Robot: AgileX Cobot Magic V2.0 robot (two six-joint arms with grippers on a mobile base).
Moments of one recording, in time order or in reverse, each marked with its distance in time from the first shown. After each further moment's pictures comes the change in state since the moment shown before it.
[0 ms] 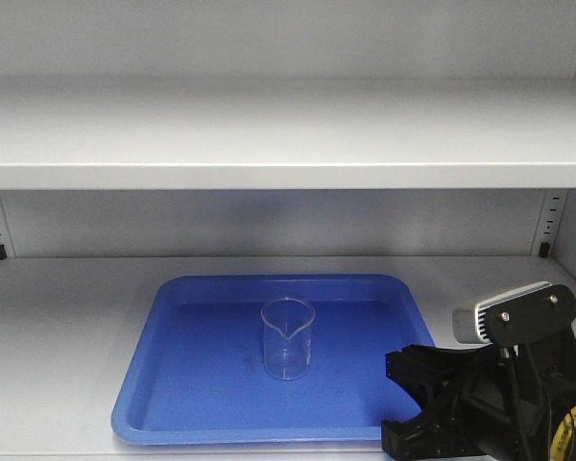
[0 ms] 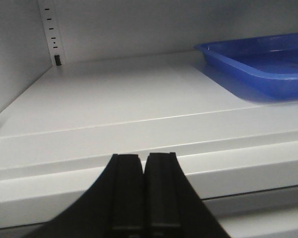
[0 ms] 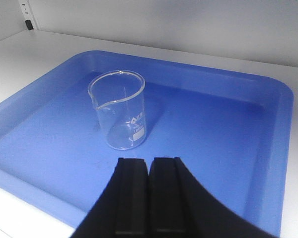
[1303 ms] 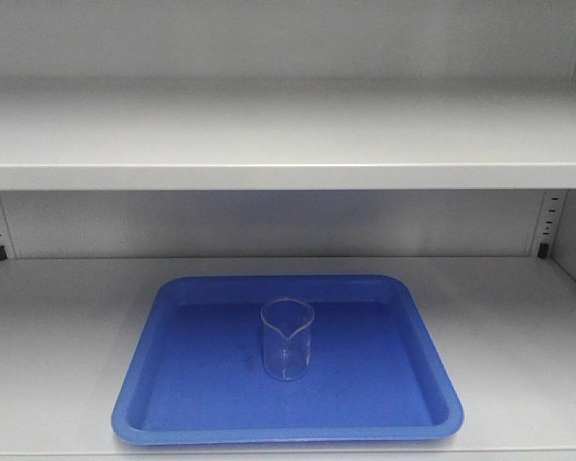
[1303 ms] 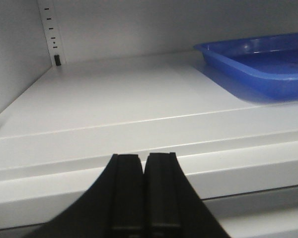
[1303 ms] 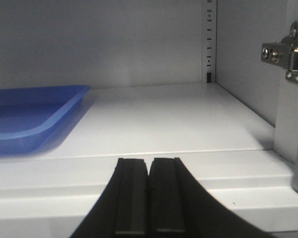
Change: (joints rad) left arm 0.000 0.000 0.000 0.000 -0.001 0.000; right arm -0.483 -1.135 0.738 0.481 0.068 -0.520
